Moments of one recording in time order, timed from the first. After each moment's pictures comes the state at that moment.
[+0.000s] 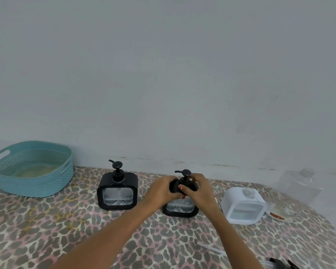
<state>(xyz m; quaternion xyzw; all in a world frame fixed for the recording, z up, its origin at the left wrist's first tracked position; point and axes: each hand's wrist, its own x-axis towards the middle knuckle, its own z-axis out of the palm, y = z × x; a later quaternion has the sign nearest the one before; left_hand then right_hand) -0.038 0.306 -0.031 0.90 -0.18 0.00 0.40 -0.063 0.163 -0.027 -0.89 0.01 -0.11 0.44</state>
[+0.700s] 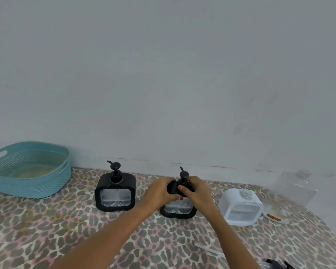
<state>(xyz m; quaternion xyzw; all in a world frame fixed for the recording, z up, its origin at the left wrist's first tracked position) -0.038 0.307 -0.034 0.90 -0.18 0.00 0.40 -0.055 0.160 -0.032 -0.91 0.00 -0.08 0.41</state>
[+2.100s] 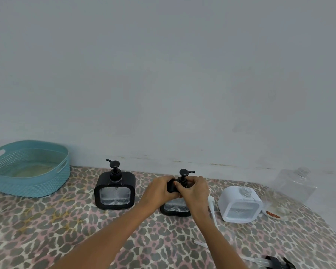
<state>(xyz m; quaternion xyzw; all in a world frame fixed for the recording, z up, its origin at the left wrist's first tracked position) -0.040 0.306 -0.037 0.89 -0.17 0.01 0.42 -0.059 0.186 -0.034 -0.87 0.12 -0.20 0.44</state>
